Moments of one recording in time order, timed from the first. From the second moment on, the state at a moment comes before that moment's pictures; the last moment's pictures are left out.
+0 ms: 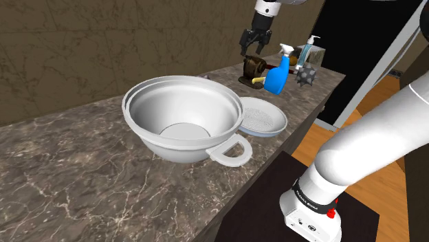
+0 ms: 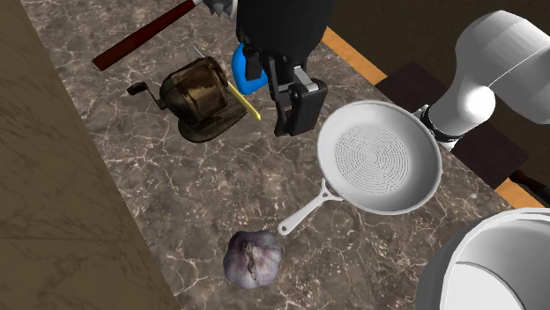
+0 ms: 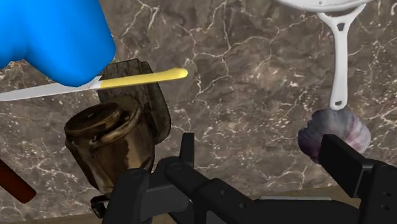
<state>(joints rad) -0.12 -0.27 -0.17 -2.00 -0.06 1.89 -0.10</state>
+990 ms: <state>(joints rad) -0.23 0.27 -0.27 -1.48 -0.01 1.90 -0.13</state>
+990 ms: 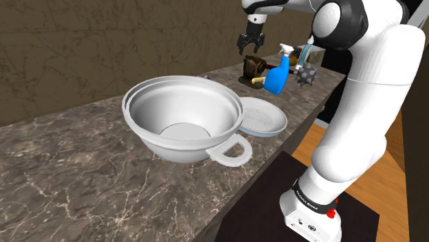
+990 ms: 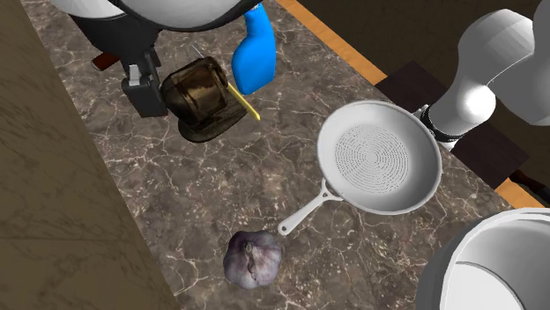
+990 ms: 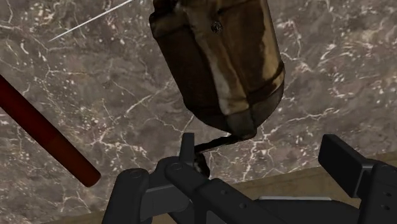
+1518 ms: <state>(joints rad) -0.24 0.34 -0.27 -1.48 0.00 1.96 -0.14</state>
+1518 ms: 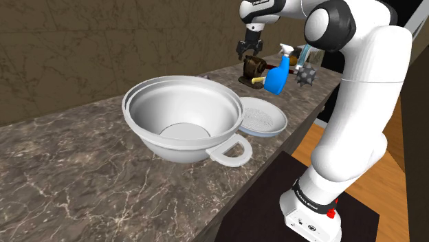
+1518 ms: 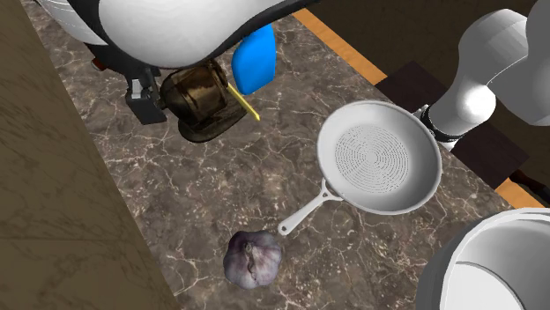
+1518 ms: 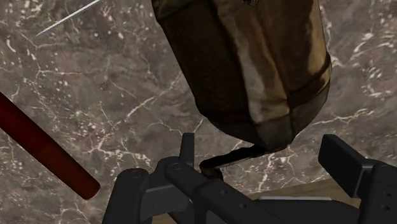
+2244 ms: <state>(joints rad) -0.24 0.35 -0.27 -1.49 0.01 1.98 -0.13</state>
